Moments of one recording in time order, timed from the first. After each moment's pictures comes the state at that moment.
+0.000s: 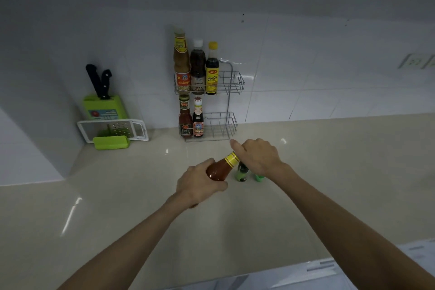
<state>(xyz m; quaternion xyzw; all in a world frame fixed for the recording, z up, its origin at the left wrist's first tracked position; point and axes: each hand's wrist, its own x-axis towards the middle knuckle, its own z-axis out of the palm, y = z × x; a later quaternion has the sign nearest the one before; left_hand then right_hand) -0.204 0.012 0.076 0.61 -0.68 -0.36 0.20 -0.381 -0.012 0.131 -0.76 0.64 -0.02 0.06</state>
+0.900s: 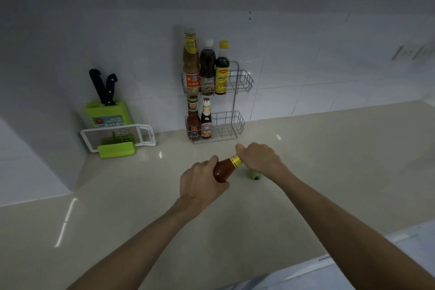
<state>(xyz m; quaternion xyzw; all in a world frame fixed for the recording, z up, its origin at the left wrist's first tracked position) -0.152 0.003 0.068 0.60 -0.77 -0.10 0.20 -0.315 -0.025 0.110 -0.58 0.77 -0.08 0.23</state>
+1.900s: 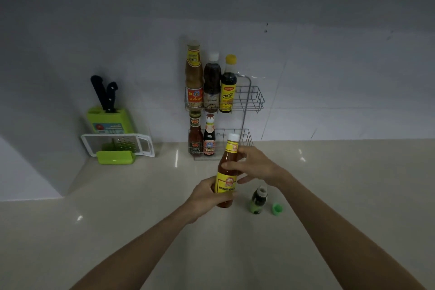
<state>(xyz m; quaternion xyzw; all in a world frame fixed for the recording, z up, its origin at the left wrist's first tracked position) -0.199 -0.077 0.028 0.52 -0.54 -0.58 0.31 -0.366 -0.123 0.102 -0.63 0.55 -0.23 0.51</state>
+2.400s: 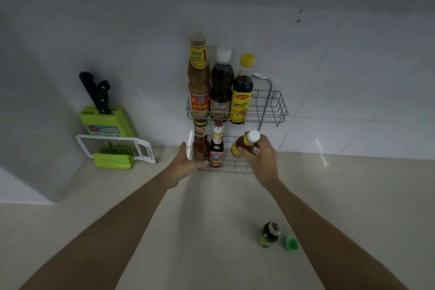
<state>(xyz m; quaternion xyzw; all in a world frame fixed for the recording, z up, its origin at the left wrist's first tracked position) -0.146 -0.230 0.031 0.65 -0.45 -0.52 0.33 -0.366 -0.257 0.022 -0.61 0.57 -0.46 0.29</state>
